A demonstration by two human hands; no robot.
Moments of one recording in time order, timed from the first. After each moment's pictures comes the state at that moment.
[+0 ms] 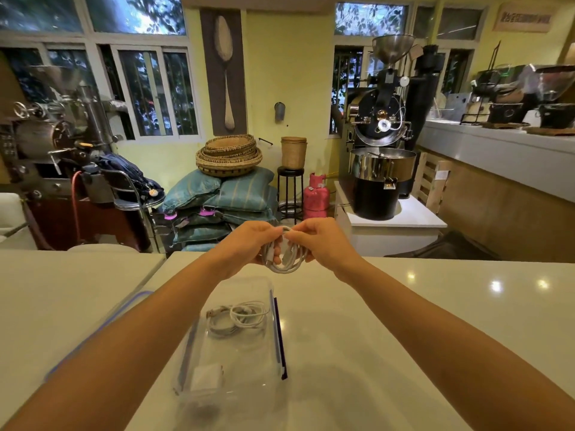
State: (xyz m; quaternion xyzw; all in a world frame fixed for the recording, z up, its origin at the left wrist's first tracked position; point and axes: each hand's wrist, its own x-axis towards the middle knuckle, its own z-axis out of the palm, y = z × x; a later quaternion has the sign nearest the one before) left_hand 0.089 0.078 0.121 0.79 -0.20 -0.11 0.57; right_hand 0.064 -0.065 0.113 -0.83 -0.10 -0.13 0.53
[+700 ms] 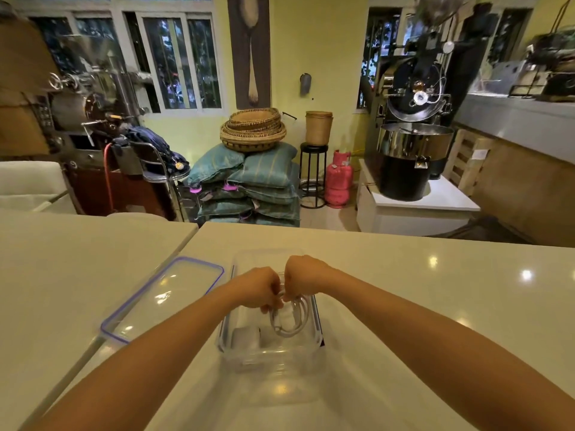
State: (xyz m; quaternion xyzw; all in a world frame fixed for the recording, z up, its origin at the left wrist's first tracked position) left_hand 0.087 0.128 0.025 0.95 -0.17 -0.22 0.17; right_hand 0.076 0.014 0.045 -0.98 -0.12 0.15 0.10
